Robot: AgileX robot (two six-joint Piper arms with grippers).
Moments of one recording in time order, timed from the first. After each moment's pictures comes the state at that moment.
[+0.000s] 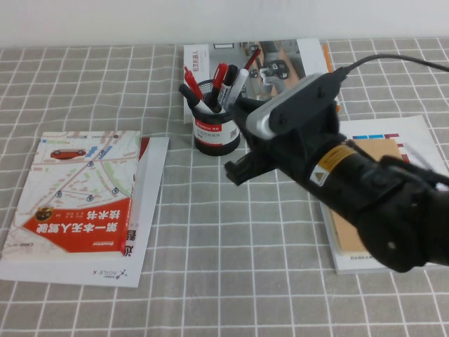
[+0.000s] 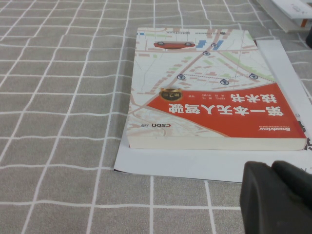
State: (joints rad) right arm 0.74 1.63 -0.90 0.06 -0.59 -0.10; left arm -0.05 -0.01 0.03 -0.06 0.38 0.07
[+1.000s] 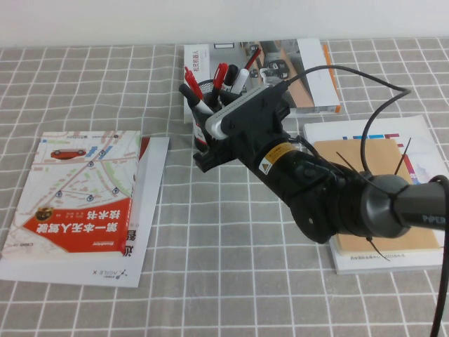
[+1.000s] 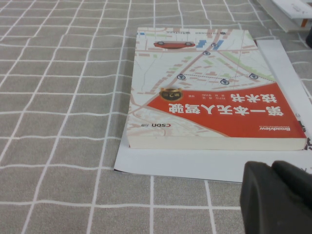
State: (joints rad) right arm 0.72 2.02 -1.17 0.05 -0.79 -0.15; left arm -0.05 -0.01 0.03 -0.06 0.38 0.07
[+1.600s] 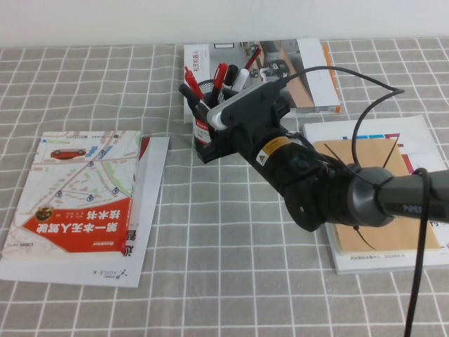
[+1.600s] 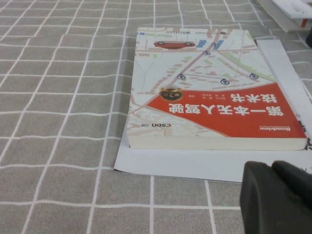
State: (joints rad) right arm 0.69 2.10 -1.27 0.08 -0.75 -0.15; left arm -0.05 -0.01 0.03 -0.06 0.38 0.07
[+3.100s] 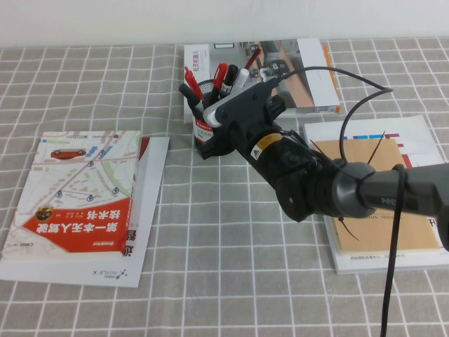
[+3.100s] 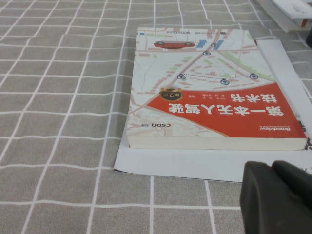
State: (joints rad) right arm 0.67 2.20 -1.38 0.11 -0.70 -0.20; left arm -0.05 -0.01 0.03 -0.06 0.38 0.07
